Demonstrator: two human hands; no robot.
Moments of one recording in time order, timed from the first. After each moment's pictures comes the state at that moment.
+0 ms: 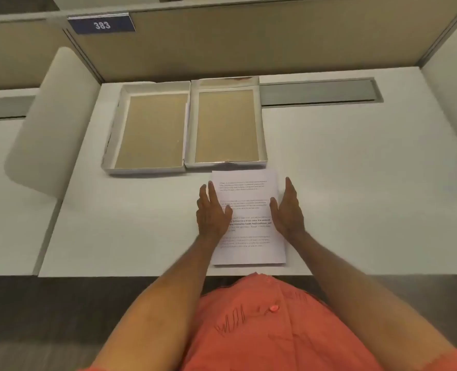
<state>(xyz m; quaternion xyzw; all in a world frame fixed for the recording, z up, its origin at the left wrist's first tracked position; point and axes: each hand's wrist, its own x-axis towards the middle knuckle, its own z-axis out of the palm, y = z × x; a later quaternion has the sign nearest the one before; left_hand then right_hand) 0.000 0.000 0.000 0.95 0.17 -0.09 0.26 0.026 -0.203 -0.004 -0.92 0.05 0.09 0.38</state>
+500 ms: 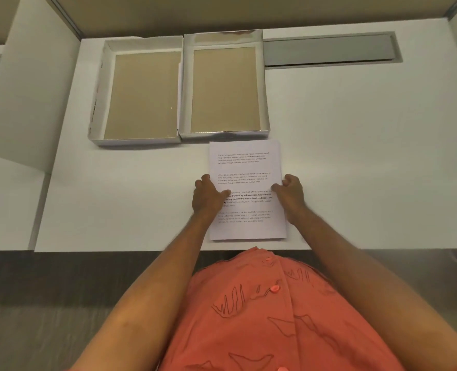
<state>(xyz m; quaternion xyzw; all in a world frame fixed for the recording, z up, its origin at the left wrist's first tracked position) 0.003 0.015 -0.028 0.88 0.29 -0.19 0.32 0.029 -0.201 -0.030 -0.75 0.30 0.21 0.54</state>
